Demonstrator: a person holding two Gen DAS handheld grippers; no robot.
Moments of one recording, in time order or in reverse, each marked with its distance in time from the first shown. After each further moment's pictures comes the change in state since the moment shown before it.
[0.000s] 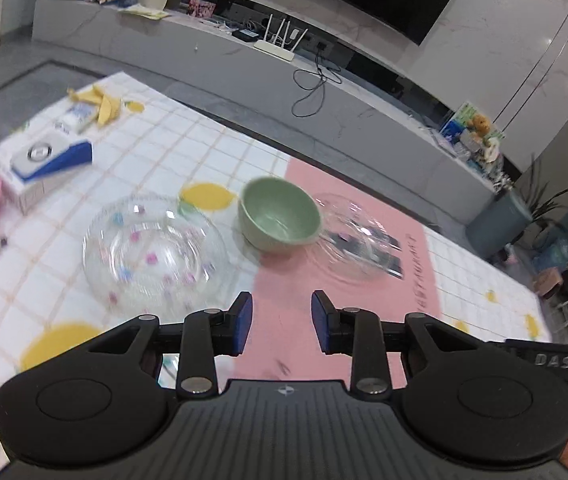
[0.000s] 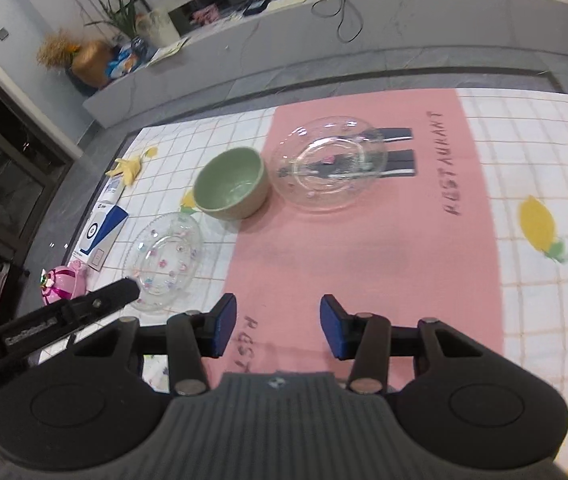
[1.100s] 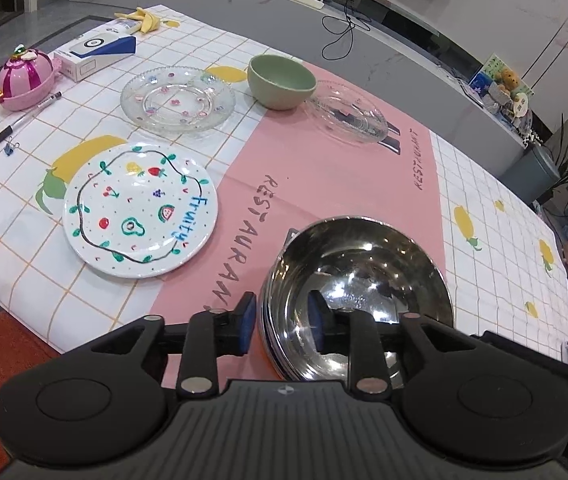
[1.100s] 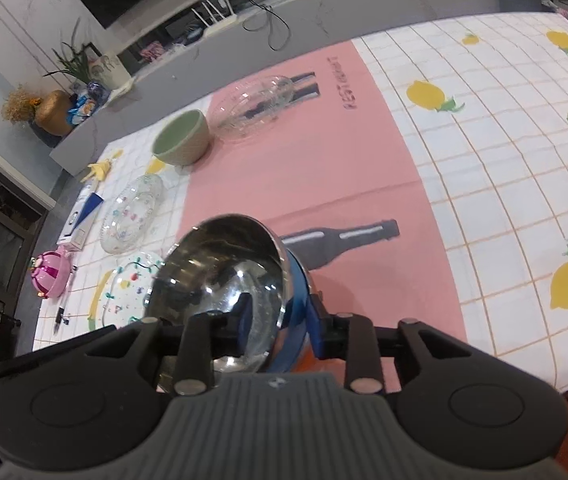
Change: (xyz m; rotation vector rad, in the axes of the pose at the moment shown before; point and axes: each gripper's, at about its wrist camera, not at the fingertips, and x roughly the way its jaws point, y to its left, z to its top) left arm -0.063 -0.057 -0.137 -0.052 0.119 0.118; right arm -0.072 -0.030 -0.163 0.186 -0.125 -0.068
